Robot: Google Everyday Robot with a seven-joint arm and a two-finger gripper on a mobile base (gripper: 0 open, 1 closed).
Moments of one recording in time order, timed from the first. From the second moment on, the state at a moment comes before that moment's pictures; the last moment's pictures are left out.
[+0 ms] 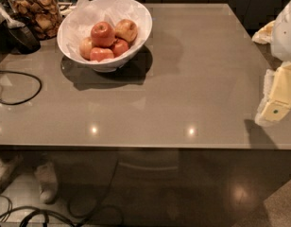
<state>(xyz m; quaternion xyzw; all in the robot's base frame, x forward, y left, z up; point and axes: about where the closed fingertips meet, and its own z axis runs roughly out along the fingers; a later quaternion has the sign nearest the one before) 0.438 -0.217 0.976 -0.60 0.78 -0.03 0.16</state>
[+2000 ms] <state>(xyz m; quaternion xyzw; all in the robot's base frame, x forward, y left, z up) 0.525 -0.146 0.986 -0.54 0.80 0.04 0.25</state>
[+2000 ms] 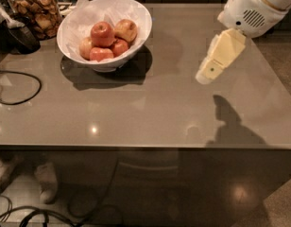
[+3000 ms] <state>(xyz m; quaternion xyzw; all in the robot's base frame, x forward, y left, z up) 0.568 -0.102 1.015 -0.51 0.78 0.07 0.35</state>
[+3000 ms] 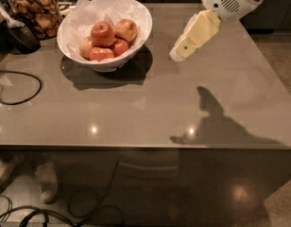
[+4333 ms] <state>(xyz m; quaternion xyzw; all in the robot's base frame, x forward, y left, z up) 0.631 -0.009 1.004 -0.49 0.74 0.13 0.45</state>
